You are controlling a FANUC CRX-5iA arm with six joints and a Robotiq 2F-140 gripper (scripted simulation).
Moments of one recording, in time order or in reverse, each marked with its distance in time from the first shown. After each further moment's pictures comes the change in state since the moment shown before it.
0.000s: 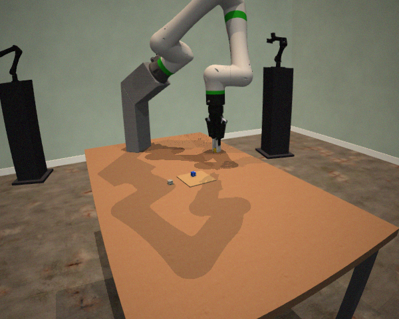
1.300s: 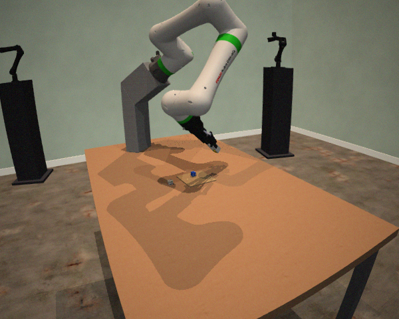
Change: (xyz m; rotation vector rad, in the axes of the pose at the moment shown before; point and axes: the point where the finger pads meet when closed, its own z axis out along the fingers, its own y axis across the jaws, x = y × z) arm 0.018 0.000 0.005 -0.003 -0.766 0.011
